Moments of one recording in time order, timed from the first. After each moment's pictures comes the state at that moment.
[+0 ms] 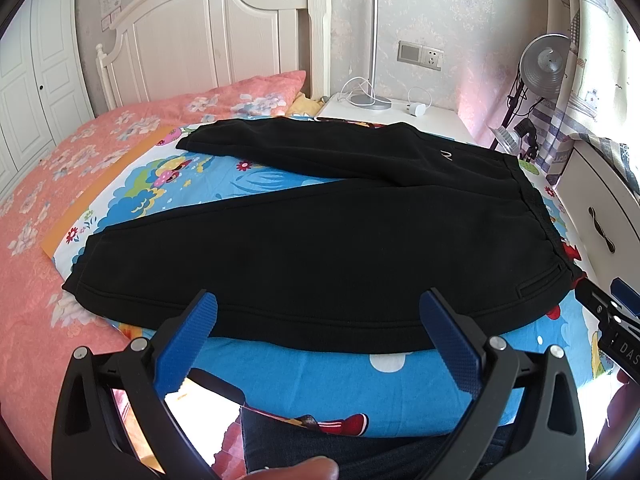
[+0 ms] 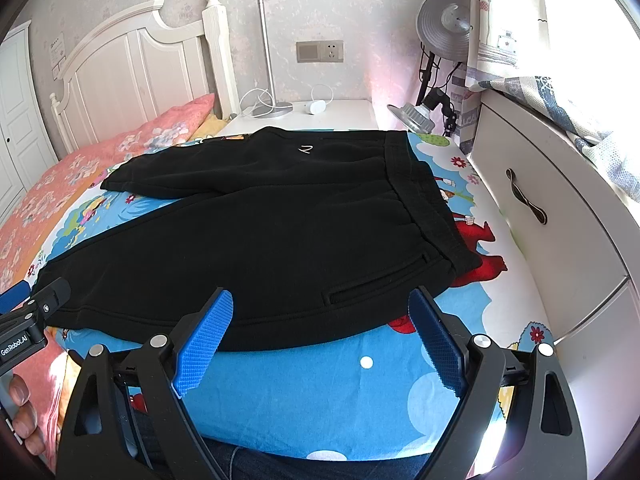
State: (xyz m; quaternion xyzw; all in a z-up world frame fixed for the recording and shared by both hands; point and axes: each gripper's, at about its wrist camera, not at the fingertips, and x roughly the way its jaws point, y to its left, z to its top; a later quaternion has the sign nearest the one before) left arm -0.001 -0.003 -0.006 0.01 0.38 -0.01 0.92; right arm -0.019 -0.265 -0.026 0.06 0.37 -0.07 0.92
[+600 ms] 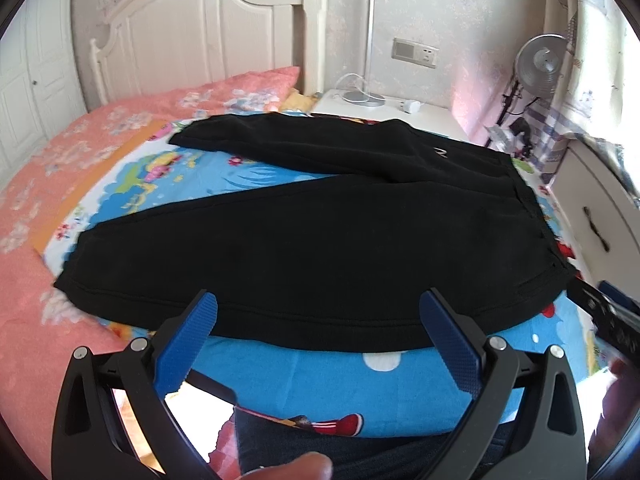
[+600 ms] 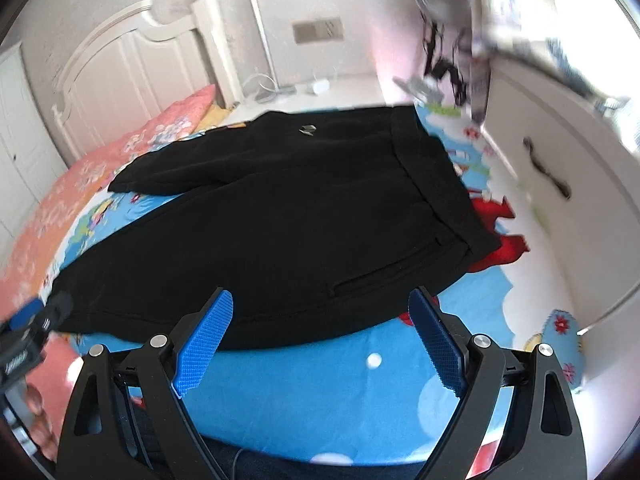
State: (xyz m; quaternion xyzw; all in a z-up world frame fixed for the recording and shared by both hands) left arm -0.002 -0.004 -0.018 0.00 0.39 -0.04 0.92; right arm 0.007 -0.303 -0.049 0.11 0.41 -0.04 0.90
